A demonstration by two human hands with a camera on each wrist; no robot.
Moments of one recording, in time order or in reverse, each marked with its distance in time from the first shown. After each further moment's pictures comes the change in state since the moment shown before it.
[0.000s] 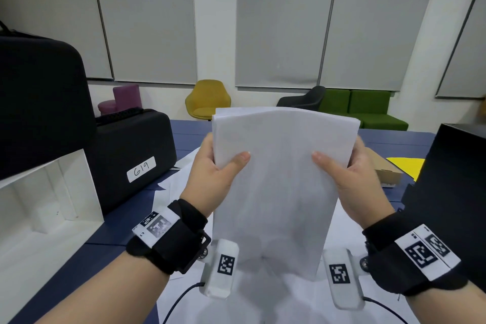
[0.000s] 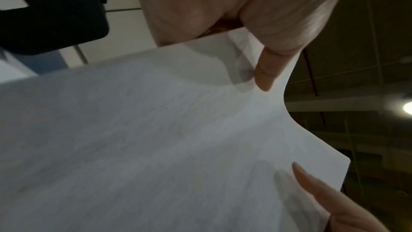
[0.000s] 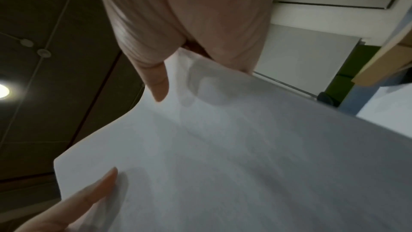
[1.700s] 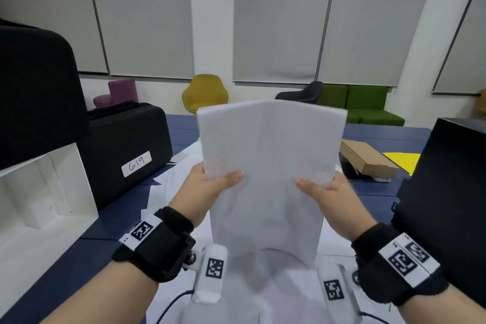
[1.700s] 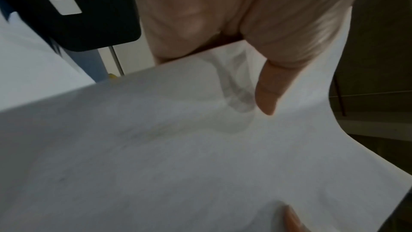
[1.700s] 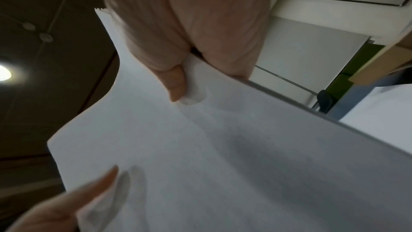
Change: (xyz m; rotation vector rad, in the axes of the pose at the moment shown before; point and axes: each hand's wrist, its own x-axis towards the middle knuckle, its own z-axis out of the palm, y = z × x) left_hand -0.013 -0.026 -0.017 -0.120 -0.156 -0.273; right_hand -0.019 0.032 -0.006 -0.134 -0.172 0.175
